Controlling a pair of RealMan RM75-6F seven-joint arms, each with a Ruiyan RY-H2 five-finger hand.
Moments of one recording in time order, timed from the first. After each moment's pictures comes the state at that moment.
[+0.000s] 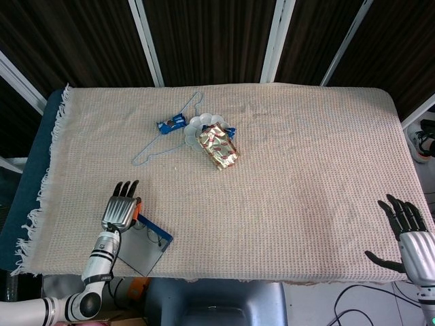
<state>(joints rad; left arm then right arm) -0.63 -1.56 -0.13 -1.56 0.85 1.13 0.72 0.01 -1.01 0.01 -1.66 -1.61 1.55 0.07</state>
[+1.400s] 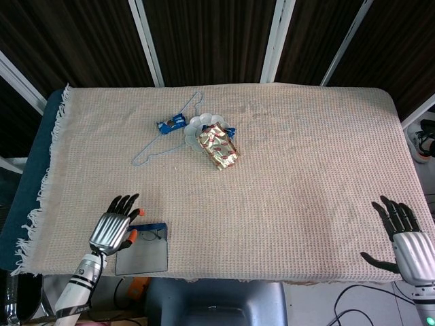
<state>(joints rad) -0.51 -1.36 0.01 -1.87 1.13 1.22 0.54 0.02 -1.02 0.00 -1.67 -1.62 1.54 0.04</state>
